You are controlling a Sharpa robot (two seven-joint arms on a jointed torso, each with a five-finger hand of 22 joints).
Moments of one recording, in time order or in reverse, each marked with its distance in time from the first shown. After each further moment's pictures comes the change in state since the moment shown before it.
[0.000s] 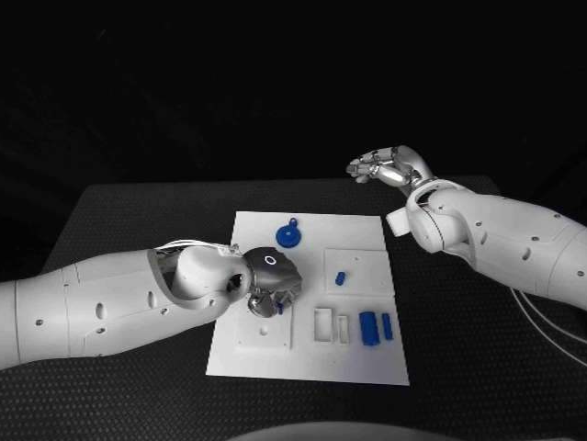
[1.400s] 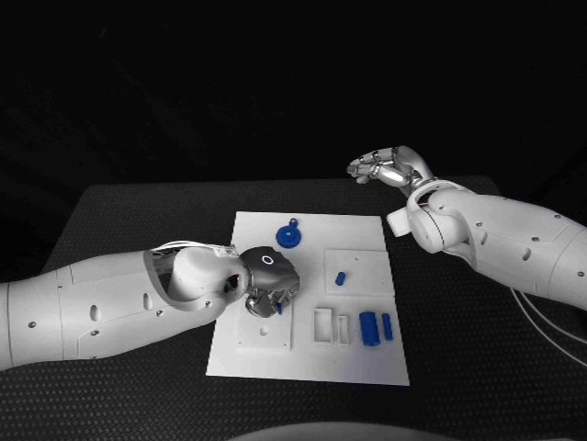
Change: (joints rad) left arm 0.000 -0.019 0.001 0.018 0.001 -0.009 -0.017; left_hand 0.002 -0.001 0.002 0.003 0.000 0.005 -0.002 0.002 0.002 0.003 -0.004 0.003 0.000 0.005 -0.002 0.000 0.005 0.000 0.000 0.001 0.000 0.000; right arm 0.000 0.000 0.000 -0.001 0.000 0.000 0.000; right_hand 0.000 0.000 0.000 0.000 0.000 0.000 0.000 0.000 -0.001 0.000 0.000 0.000 0.000 0.003 -0.003 -0.004 0.000 0.000 0.000 0.000 -0.004 0.002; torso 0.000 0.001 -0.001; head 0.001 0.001
